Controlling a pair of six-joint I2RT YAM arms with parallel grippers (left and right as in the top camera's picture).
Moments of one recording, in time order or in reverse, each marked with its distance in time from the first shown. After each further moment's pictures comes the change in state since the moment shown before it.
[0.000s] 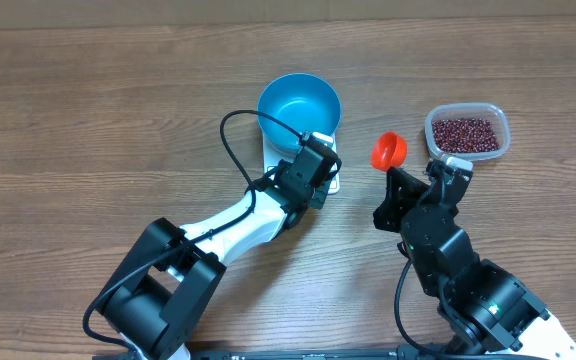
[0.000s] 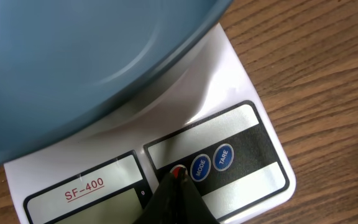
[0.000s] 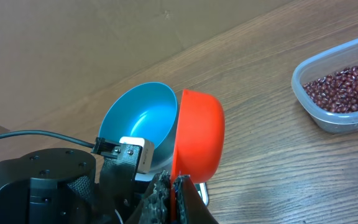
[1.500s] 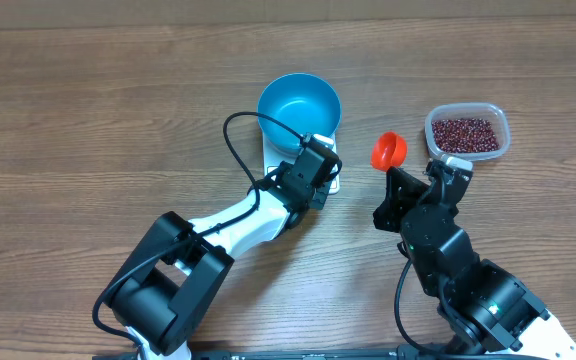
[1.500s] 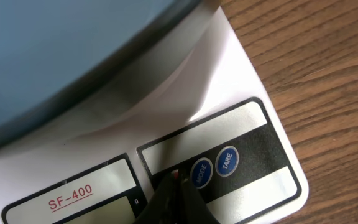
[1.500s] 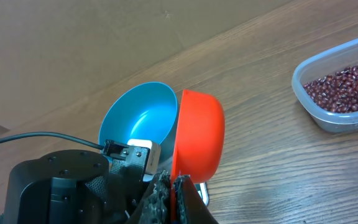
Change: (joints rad) left arm 0.000 0.039 0.000 0.027 0.000 0.001; right arm 0.000 0.000 0.000 0.000 -0.001 0.000
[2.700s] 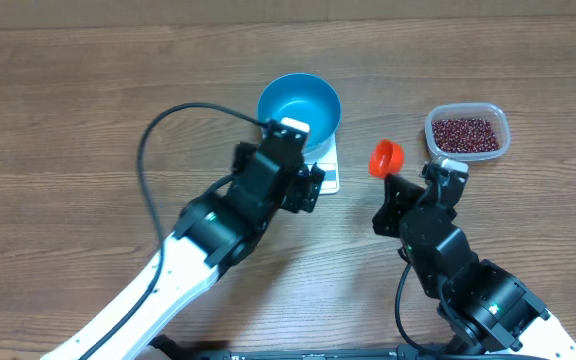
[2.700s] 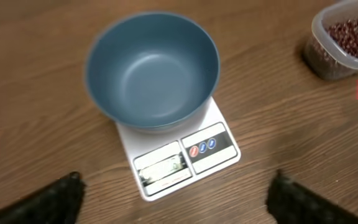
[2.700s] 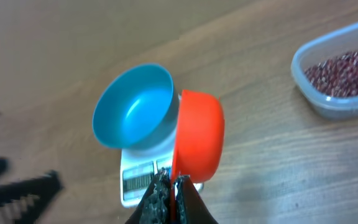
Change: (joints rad) left arm 0.000 -0.582 0.045 -0.415 -0.034 0.019; right arm 0.000 0.000 0.000 -0.060 -0.044 -0.001
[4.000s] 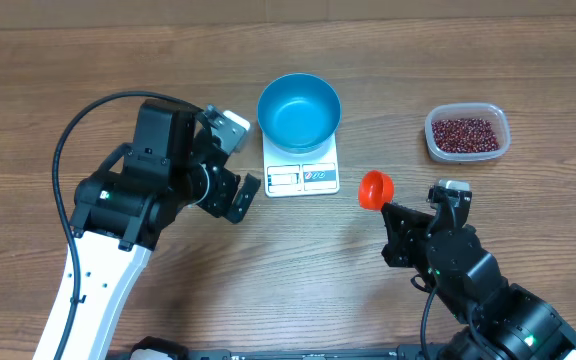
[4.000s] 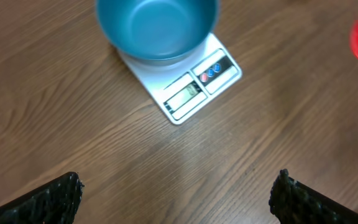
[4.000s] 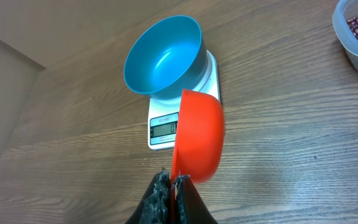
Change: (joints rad) left arm 0.394 -0.045 0.266 -0.546 0.482 0.473; right arm 0.000 -0.164 0.000 -0.167 -0.215 0.000
